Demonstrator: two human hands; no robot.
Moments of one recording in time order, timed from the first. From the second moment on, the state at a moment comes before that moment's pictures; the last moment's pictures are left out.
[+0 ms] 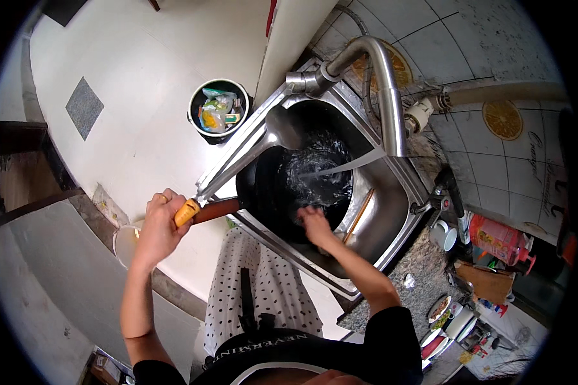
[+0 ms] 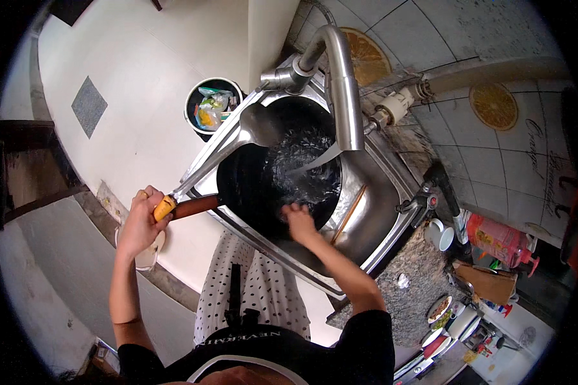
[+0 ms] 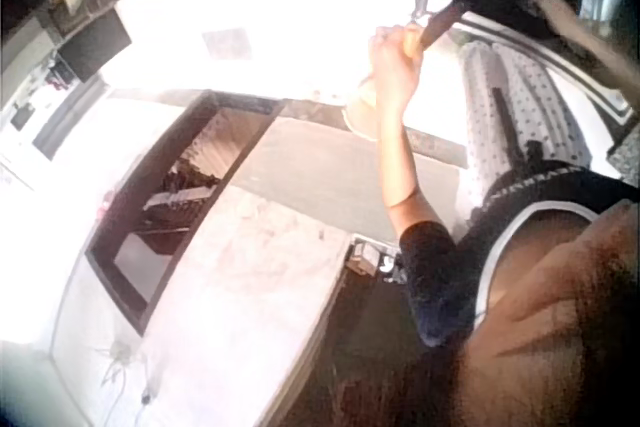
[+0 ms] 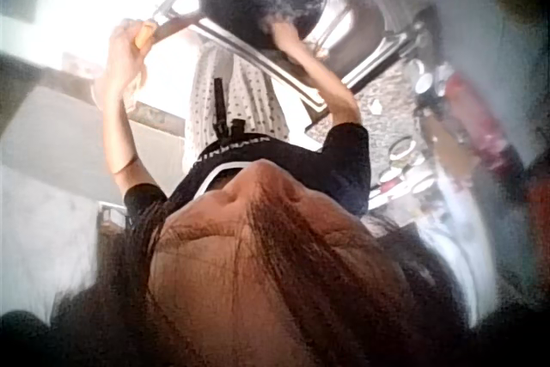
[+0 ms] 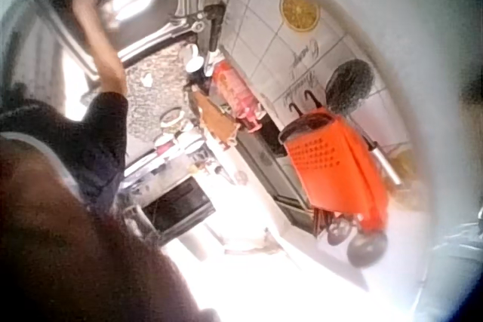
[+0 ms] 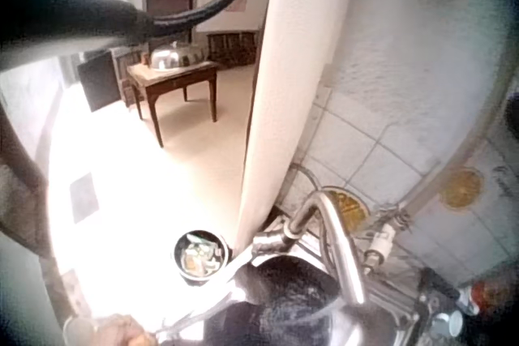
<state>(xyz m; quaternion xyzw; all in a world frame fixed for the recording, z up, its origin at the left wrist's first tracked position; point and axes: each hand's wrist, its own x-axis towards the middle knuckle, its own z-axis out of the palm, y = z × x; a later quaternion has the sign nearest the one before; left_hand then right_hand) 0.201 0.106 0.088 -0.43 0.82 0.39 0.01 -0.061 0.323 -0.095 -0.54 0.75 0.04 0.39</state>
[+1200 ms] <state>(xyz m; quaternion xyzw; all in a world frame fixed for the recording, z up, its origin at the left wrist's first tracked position) 0.195 0.116 0.066 -0.44 0.78 0.45 0.00 -0.108 0.211 -0.179 -0.56 0.81 -0.19 0.09</state>
